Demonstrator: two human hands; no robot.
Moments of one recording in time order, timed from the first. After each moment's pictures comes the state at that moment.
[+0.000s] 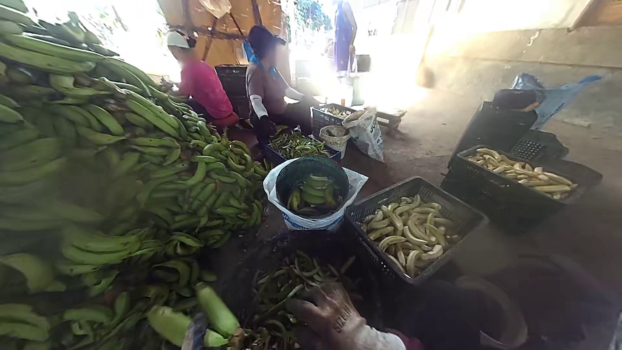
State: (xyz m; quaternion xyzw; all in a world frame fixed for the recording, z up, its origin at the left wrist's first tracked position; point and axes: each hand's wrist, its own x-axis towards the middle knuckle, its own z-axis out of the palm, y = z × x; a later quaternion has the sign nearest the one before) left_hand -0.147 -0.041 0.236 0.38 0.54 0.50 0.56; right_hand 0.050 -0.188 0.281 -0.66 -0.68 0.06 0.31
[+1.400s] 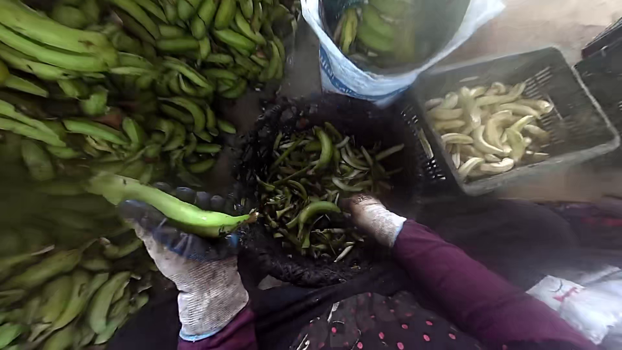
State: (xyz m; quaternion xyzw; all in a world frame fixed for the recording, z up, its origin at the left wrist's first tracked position) left_hand -0.183 -0.048 0.220 0.30 0.31 0.64 0.63; right_hand 0.079 -0.149 0.151 -0.73 -0.55 0.41 -0.07
